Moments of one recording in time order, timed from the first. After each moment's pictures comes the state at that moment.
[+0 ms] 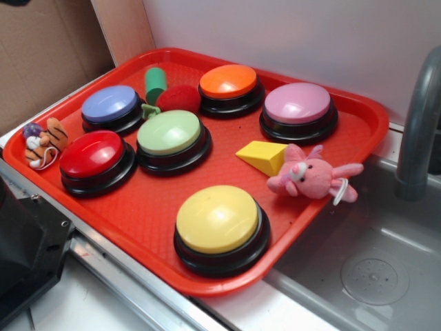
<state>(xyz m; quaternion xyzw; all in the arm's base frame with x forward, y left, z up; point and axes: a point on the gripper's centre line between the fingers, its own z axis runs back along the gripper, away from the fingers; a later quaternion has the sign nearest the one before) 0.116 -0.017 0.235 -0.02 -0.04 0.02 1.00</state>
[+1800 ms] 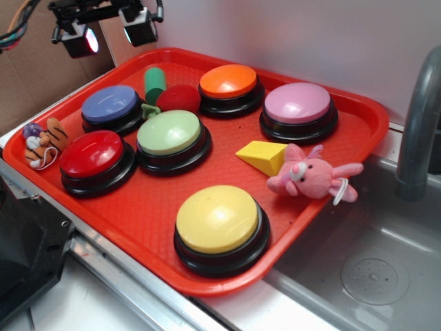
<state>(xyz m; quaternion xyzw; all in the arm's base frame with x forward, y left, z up) 0.253 0.103 0.103 0.01 -0.10 0.41 0.91</state>
